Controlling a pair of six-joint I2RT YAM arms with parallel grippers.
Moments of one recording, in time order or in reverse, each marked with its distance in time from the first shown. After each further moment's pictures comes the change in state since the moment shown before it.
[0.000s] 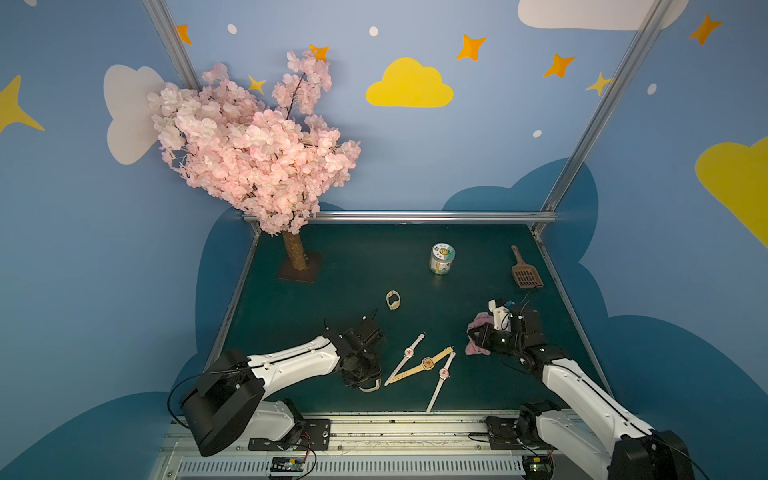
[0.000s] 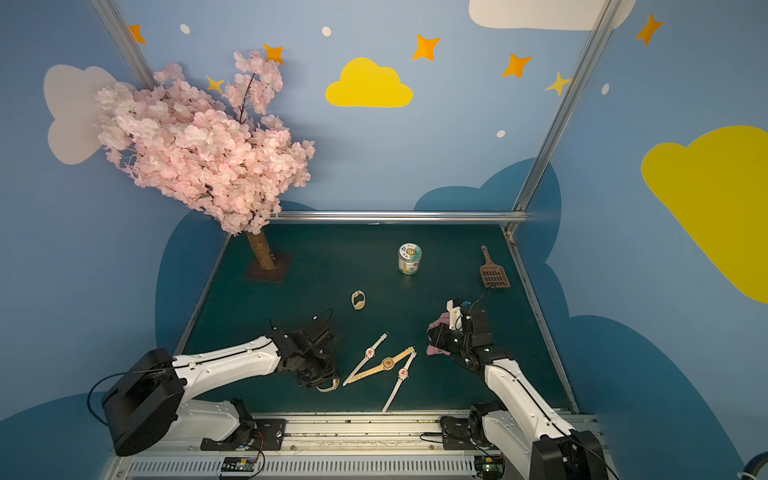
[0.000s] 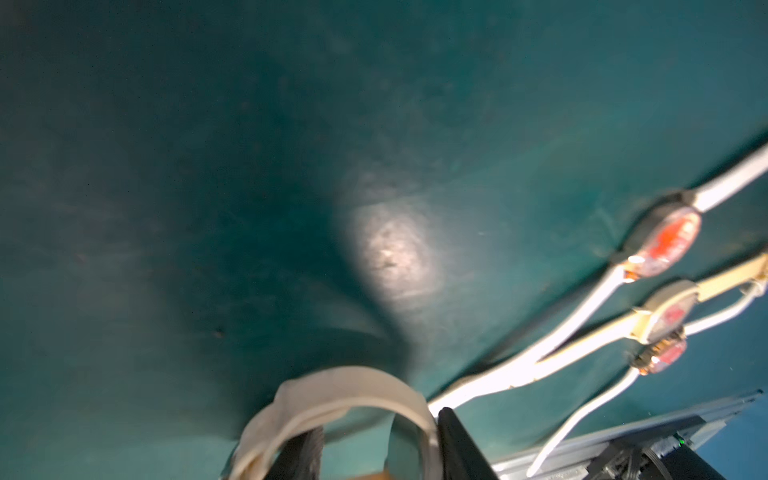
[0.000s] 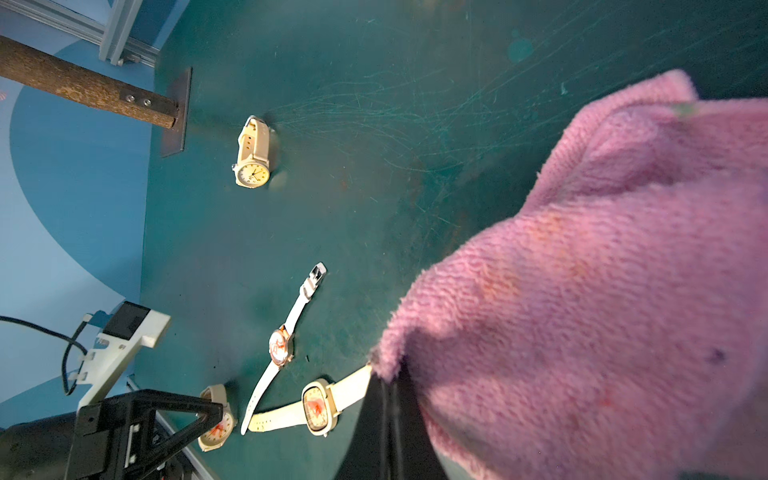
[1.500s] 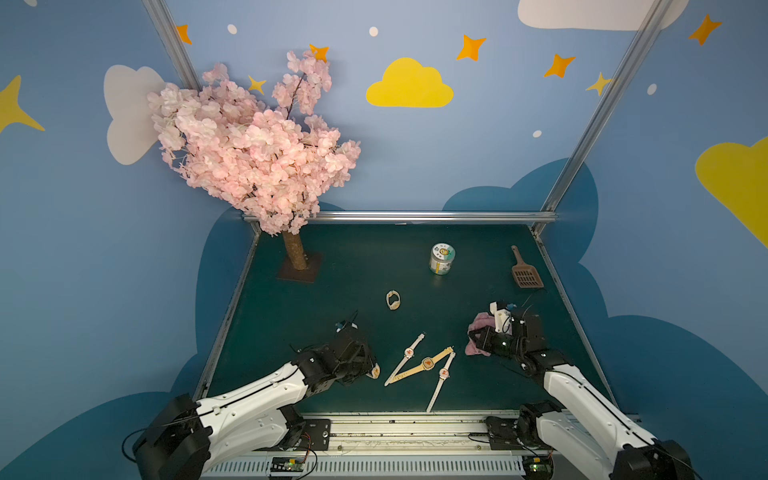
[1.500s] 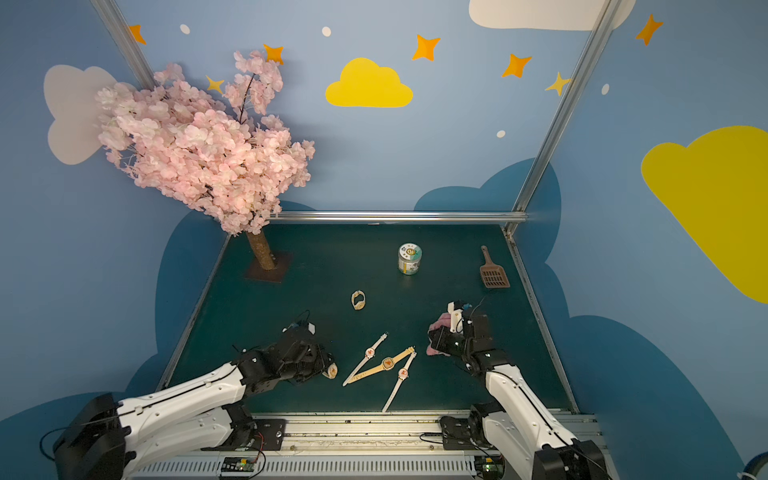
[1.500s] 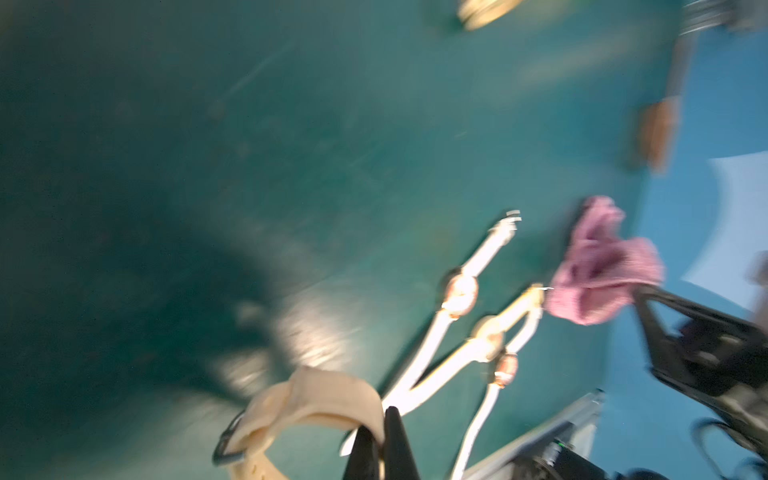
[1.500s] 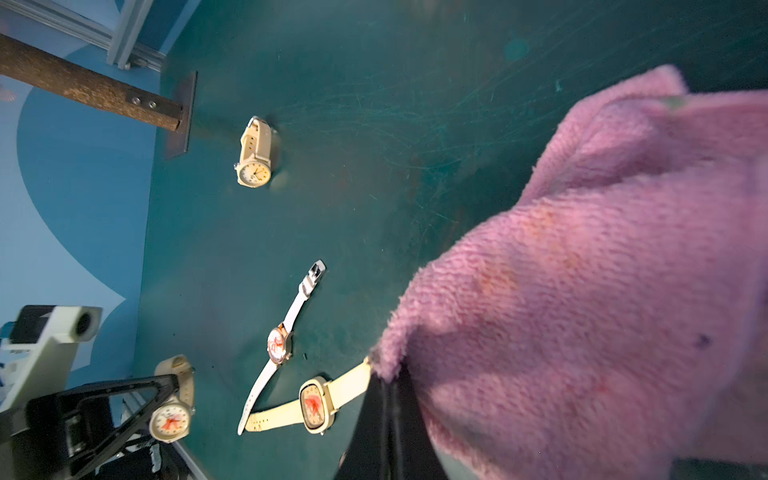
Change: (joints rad) left arm 0.012 -0.401 -0.216 0.347 -0.168 0.017; right arm 0.000 -0.100 -0.031 -0.018 0.021 0.008
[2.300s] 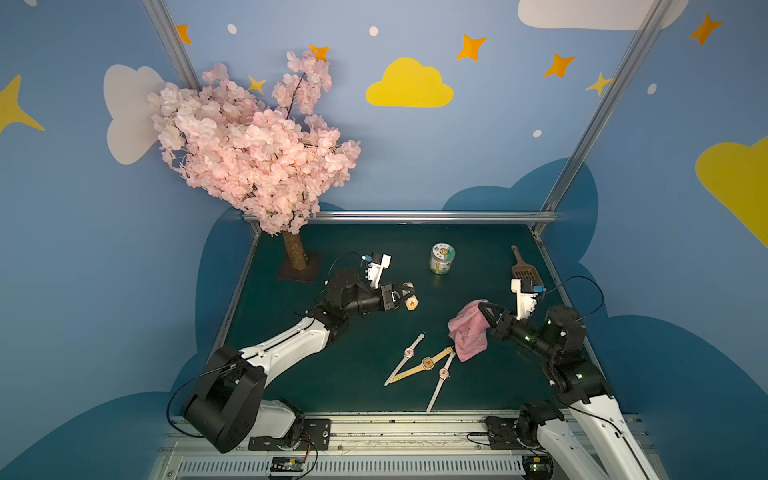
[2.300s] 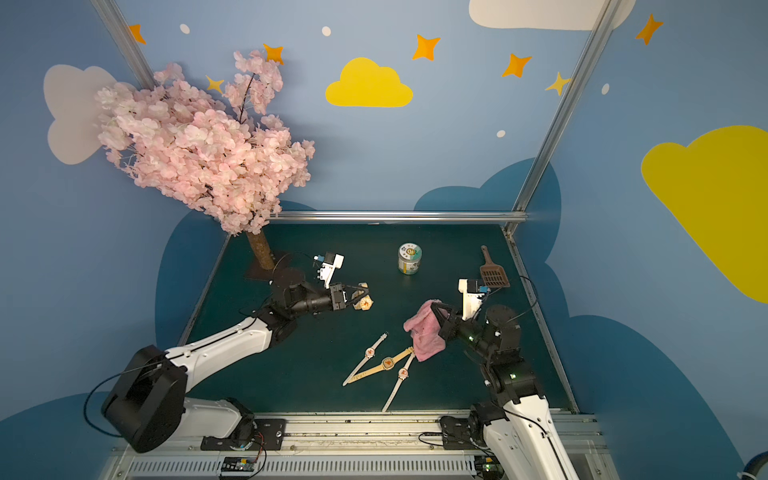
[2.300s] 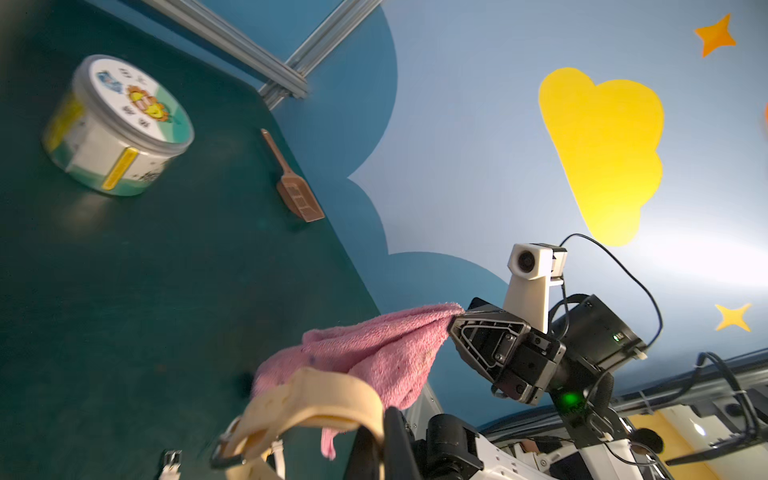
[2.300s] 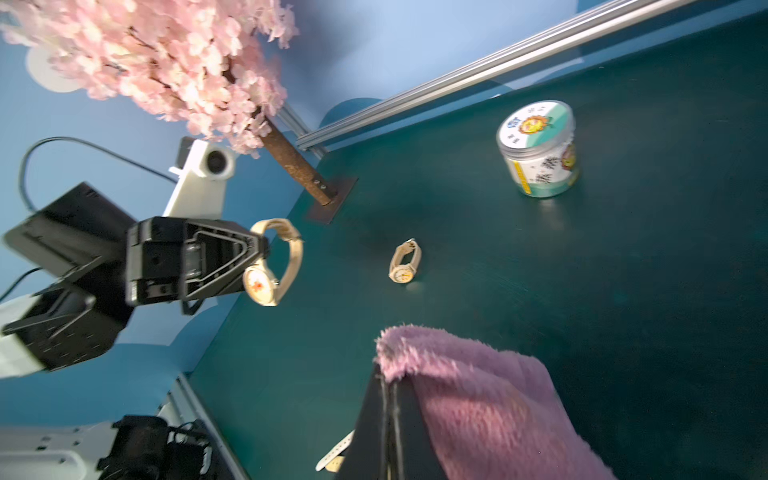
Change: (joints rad) left arm 0.265 0.469 0.362 0.771 0.658 0.270; right arm 0.006 -0.241 0.233 -0.018 -0.134 -0.091
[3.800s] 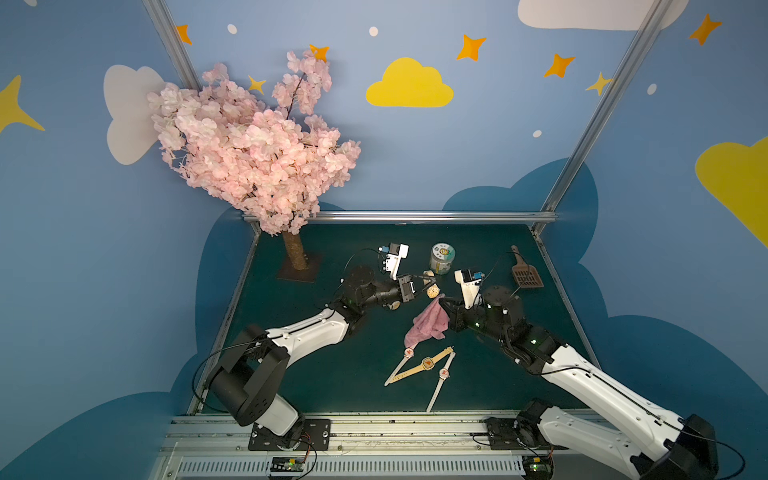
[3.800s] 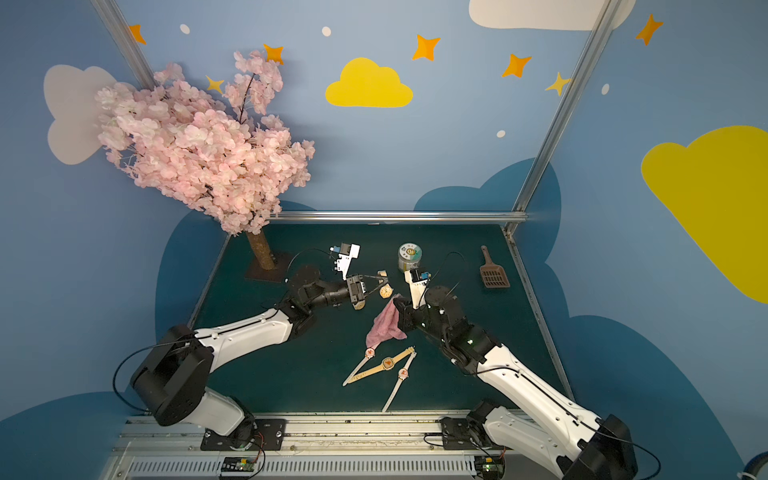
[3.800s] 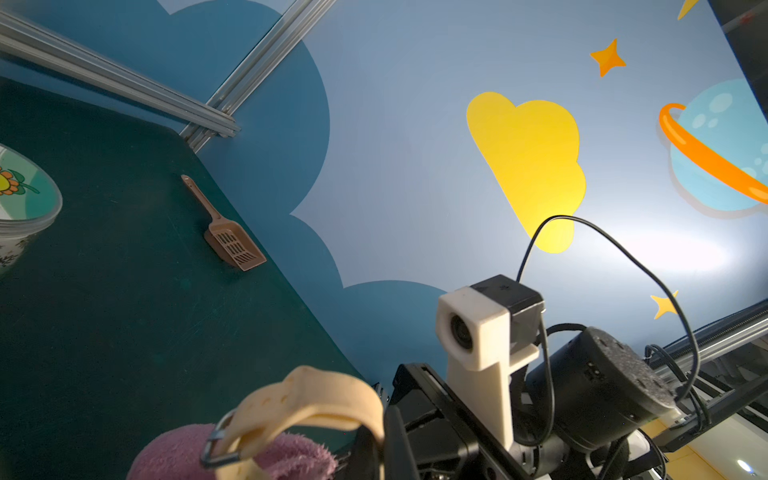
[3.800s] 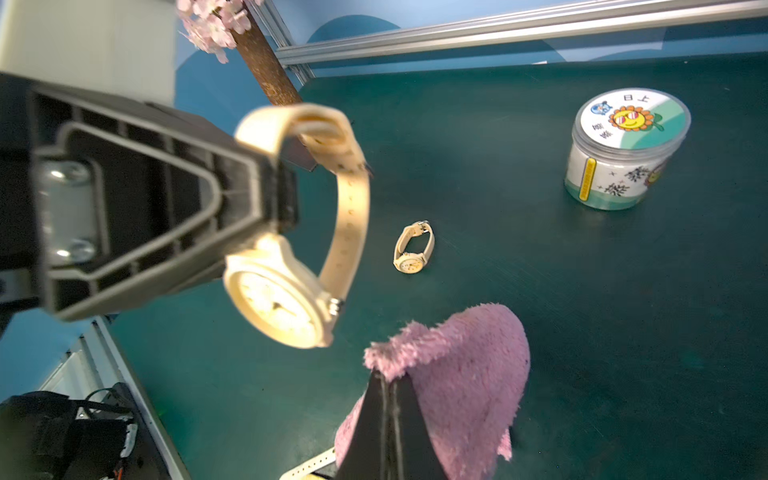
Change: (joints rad) left arm -0.099 0.120 0.090 0.223 -0.082 -0.072; right arm 0.473 0.353 0.143 0.055 0.487 -0.093
